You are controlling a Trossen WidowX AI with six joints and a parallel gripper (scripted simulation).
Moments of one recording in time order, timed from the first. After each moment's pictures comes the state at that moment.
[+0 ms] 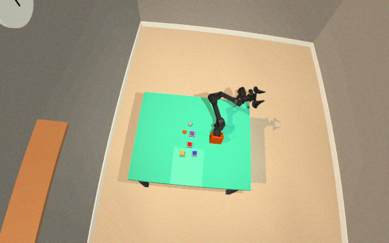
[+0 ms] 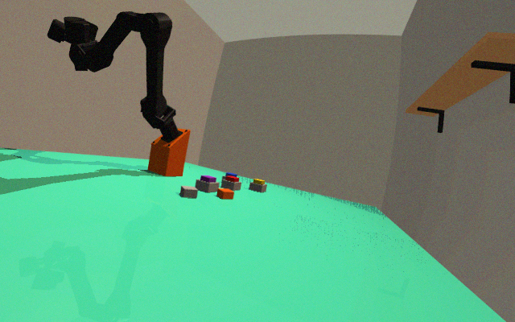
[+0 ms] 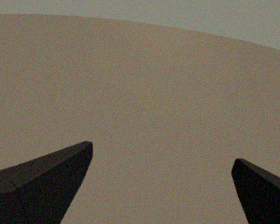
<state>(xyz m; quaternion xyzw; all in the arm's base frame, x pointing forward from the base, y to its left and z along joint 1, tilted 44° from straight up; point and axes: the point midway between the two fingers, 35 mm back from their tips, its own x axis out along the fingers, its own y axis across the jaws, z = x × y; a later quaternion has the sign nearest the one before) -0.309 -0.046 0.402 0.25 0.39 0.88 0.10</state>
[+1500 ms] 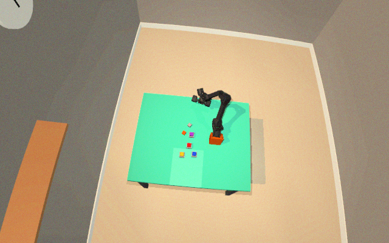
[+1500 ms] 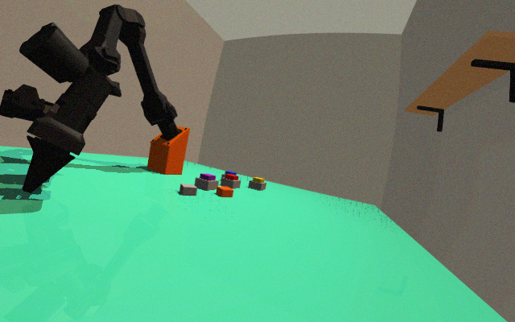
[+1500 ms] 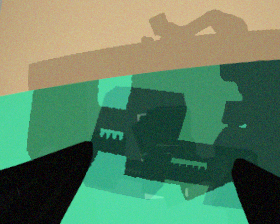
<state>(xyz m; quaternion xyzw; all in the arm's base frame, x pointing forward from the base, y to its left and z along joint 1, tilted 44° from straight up) 0.220 -0.309 0.203 -0.22 -0.09 0.64 -0.73</state>
